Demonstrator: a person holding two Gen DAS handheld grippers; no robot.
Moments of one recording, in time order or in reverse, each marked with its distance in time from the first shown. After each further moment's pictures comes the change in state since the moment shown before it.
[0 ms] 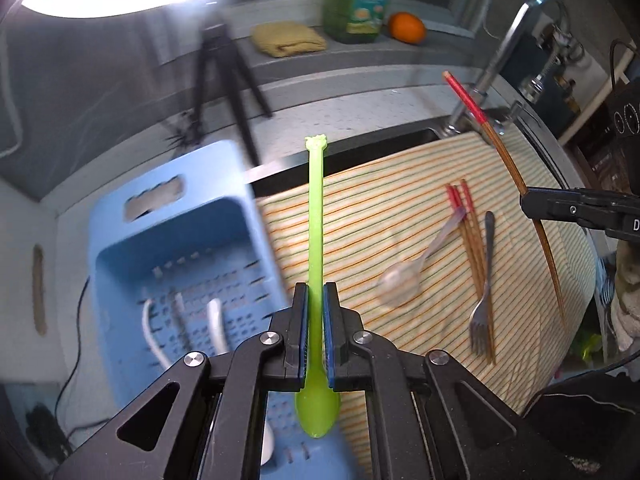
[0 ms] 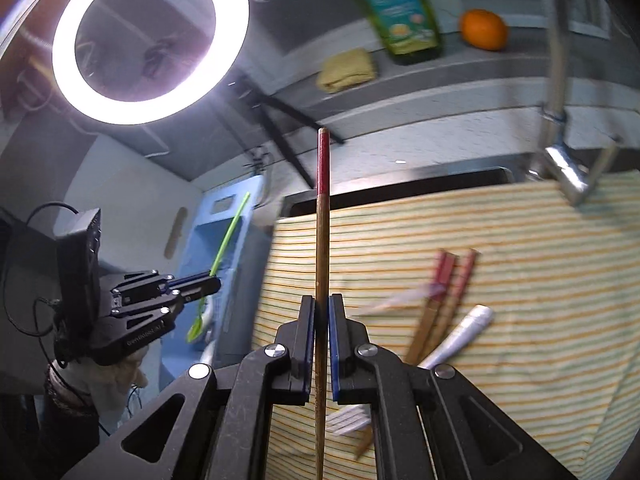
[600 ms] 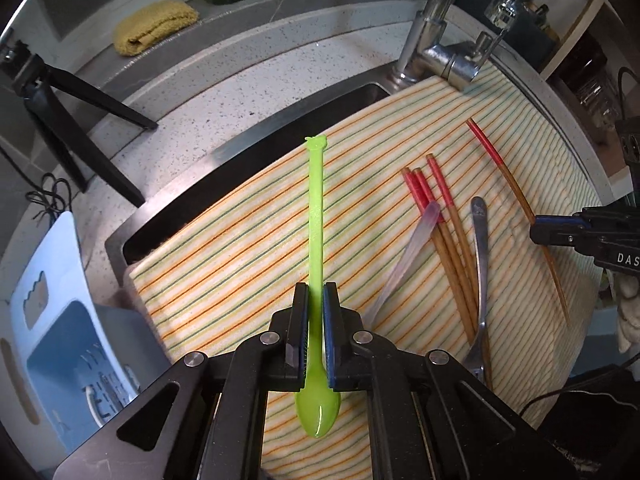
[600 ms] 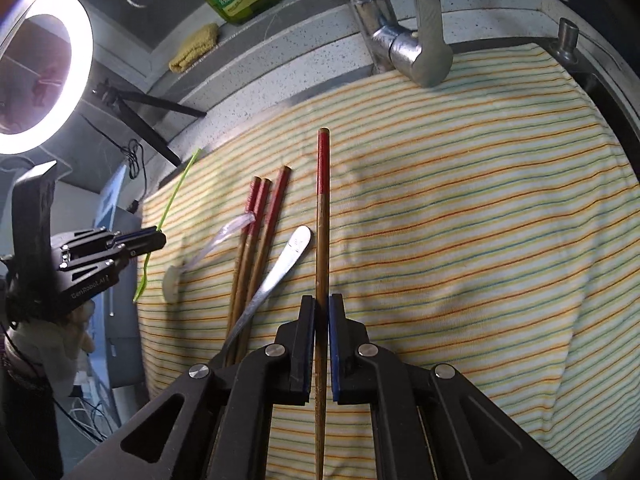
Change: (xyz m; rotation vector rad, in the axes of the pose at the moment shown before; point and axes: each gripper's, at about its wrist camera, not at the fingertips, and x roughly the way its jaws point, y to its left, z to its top) left arm 0.094 -0.084 0.045 0.245 0.124 -0.077; right arm -0.016 -0.136 -0.062 0.247 0.031 -0.214
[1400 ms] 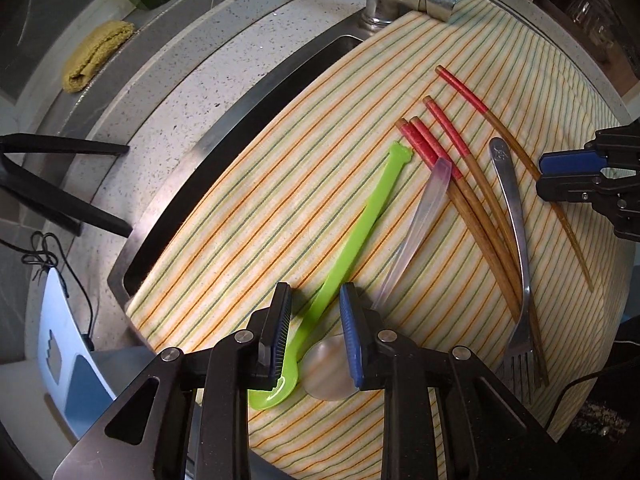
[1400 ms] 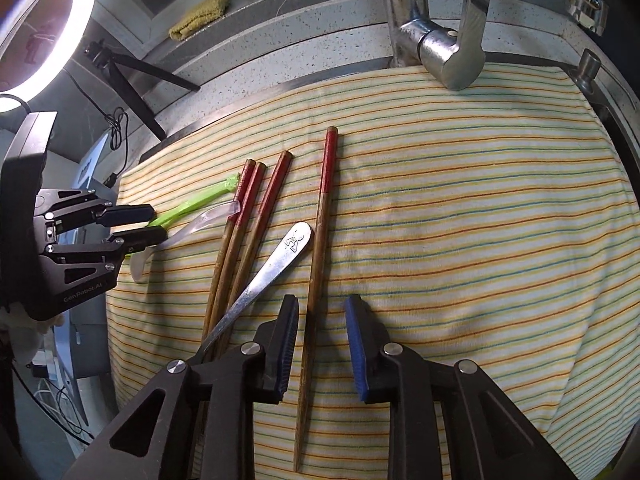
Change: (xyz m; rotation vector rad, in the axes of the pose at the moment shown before) left arm 0.035 -0.021 0.014 0.220 0.118 0.099; right arm 0.034 0.015 0.003 -0.114 0.048 -0.131
